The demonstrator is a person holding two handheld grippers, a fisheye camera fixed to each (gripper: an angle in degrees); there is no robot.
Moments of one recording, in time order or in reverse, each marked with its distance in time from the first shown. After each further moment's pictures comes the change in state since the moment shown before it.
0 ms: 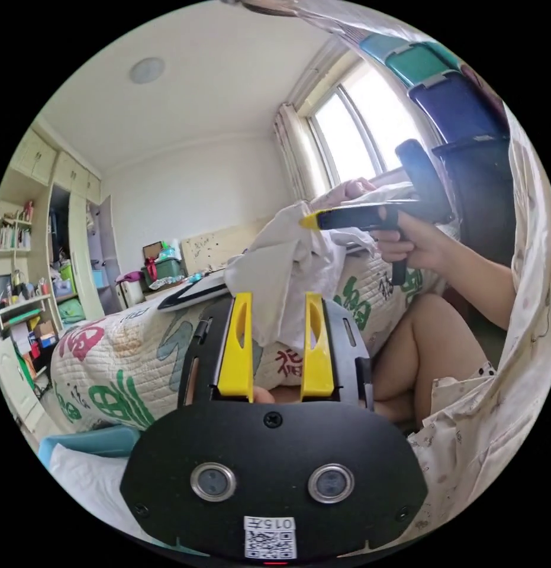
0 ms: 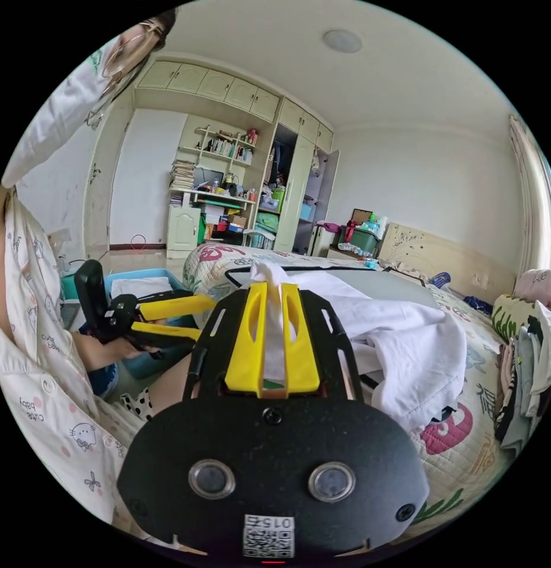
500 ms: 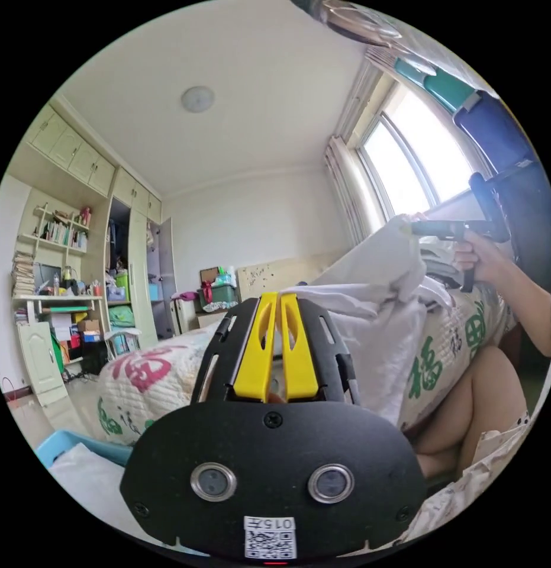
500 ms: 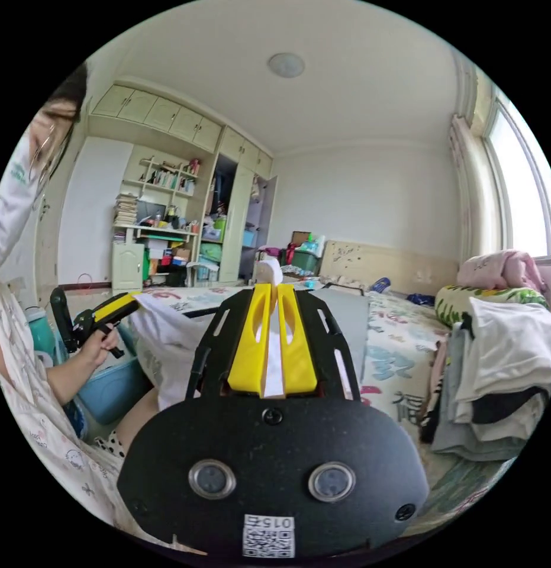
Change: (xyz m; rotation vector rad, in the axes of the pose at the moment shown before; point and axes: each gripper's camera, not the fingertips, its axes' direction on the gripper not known) left arm -0.078 -0.022 -0.115 0.196 -0.301 -0.082; right arm 0.057 -0.091 -0.121 0.162 0.334 0.114
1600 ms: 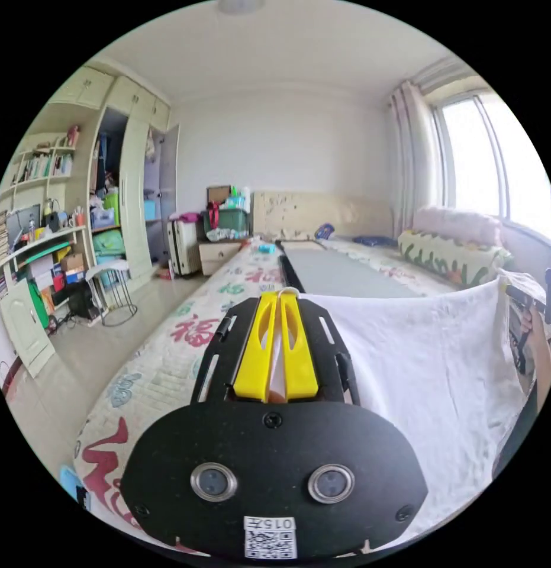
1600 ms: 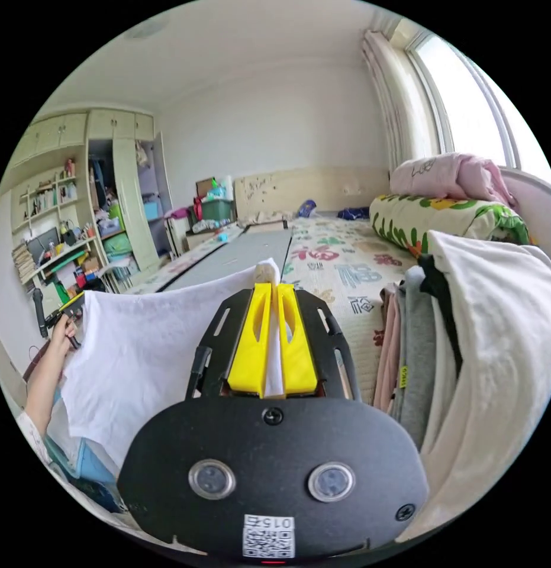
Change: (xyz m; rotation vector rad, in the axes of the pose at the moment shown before) left arm -0.254 0.101 0.509 -0.517 0.020 -0.202; right arm 0.195 -0.136 0.194 -0.444 0.284 0.349
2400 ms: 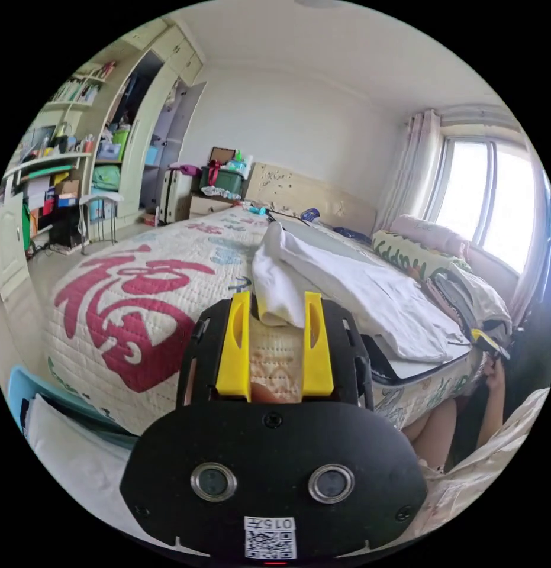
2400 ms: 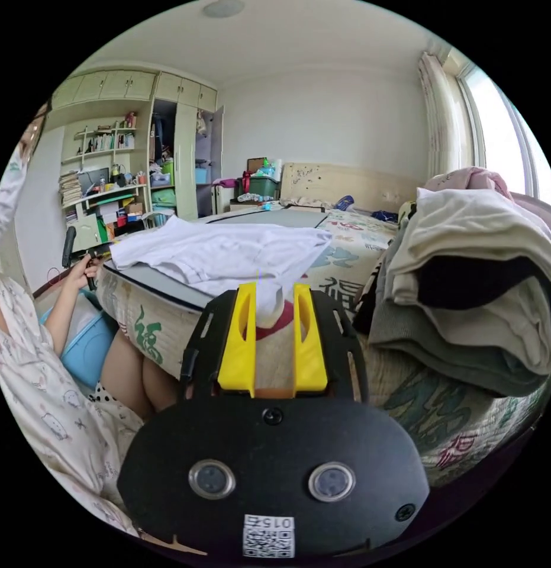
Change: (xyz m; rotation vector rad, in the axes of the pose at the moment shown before) left arm -0.101 0.268 -0.025 -0.070 0.216 -0.205; right arm -0.009 0.218 -0.164 0.001 -0.140 -0.240
